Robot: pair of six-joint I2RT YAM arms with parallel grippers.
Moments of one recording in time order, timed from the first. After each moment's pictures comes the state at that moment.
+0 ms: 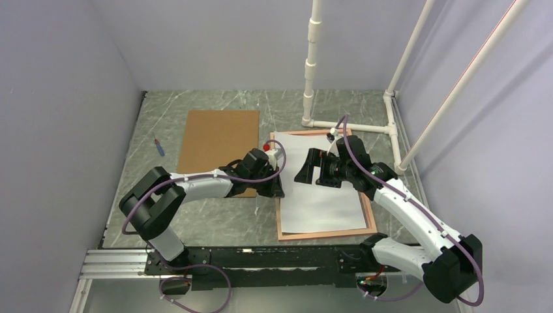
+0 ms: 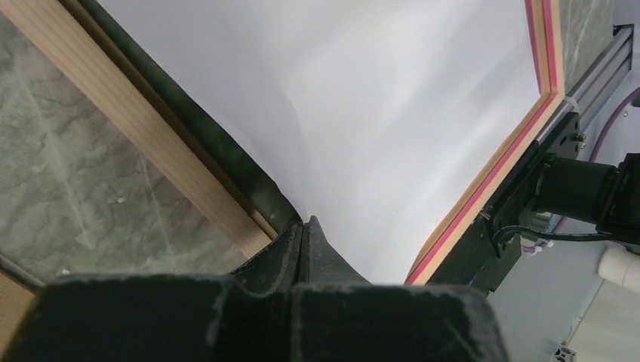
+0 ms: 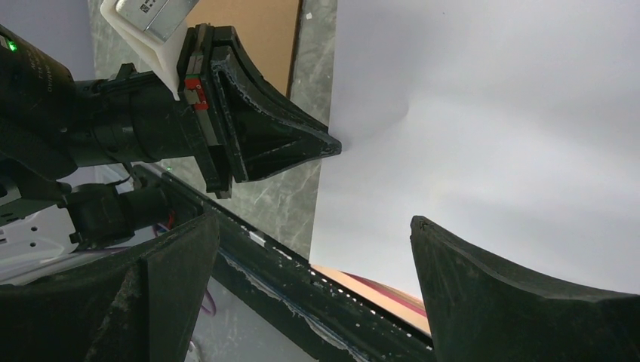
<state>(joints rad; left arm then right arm) -0.80 1.63 0.84 0.04 0.31 -0.59 0.49 1.05 0.84 -0.55 -0.32 0.63</state>
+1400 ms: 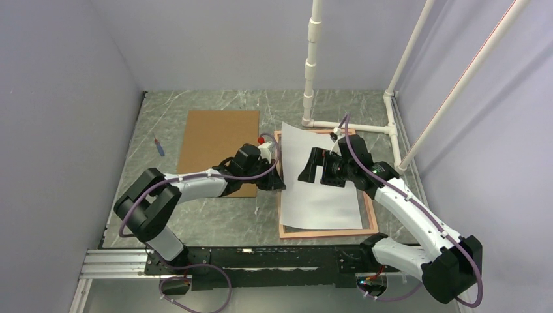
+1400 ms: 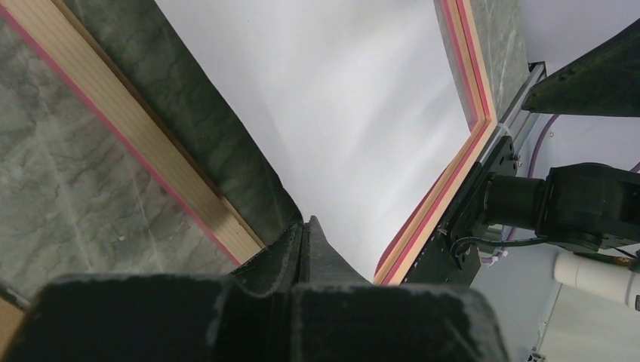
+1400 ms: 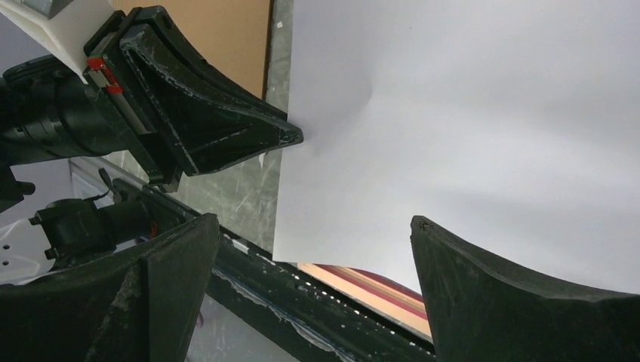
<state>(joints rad) -0.74 1.59 0.79 0.21 0.40 -0.63 0.47 1.05 0.85 -0.58 -0.28 0.60</state>
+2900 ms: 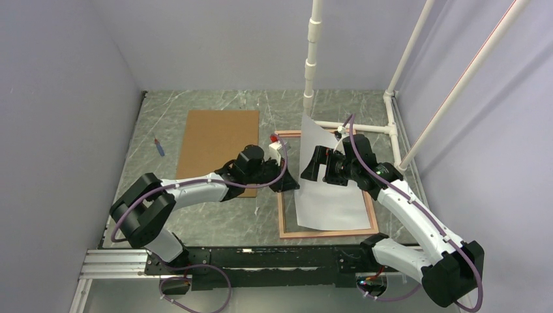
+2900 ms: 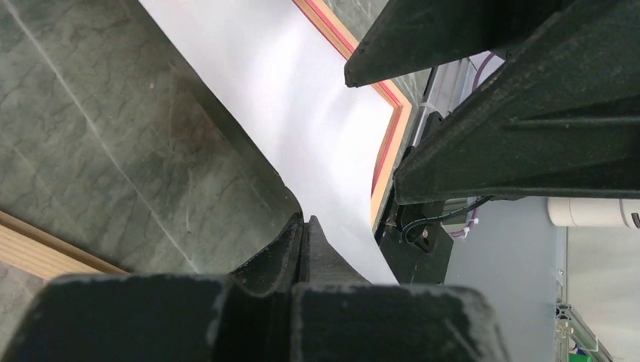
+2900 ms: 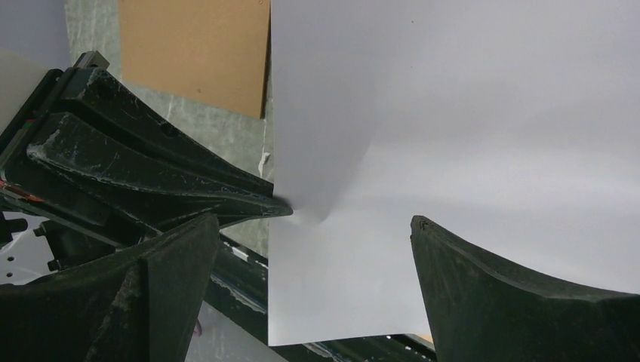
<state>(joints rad) -0.83 1.55 0.80 0.38 0.49 -0.53 0.44 1.02 0.85 -0.58 -0.27 0.59</state>
